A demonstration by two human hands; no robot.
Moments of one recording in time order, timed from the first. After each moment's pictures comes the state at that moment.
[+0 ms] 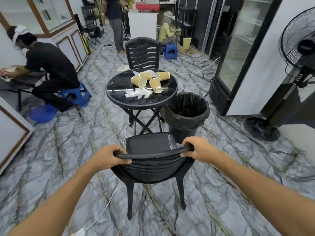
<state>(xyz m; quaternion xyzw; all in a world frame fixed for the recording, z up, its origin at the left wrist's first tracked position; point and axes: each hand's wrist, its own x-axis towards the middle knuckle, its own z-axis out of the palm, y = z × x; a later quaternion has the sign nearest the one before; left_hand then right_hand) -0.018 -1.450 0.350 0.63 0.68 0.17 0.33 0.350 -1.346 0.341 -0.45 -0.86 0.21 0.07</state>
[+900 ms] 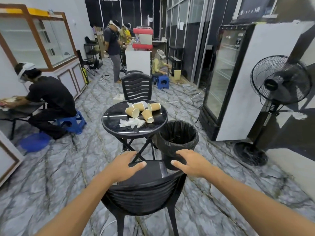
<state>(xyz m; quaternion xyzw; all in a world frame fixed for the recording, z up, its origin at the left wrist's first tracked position) 0.068 -1.430 0.450 0.69 0.67 0.12 0.24 0.368 -1.361 0.440 -0.52 -0.84 0.18 0.04</state>
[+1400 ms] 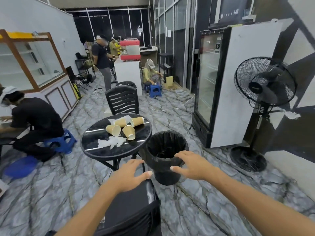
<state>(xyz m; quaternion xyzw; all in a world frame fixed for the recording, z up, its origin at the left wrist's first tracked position) 0.210 -1.311 0.468 0.72 0.65 0.08 0.23 0.493 -1.253 0.465 -0.51 -0.85 0.14 0.05</state>
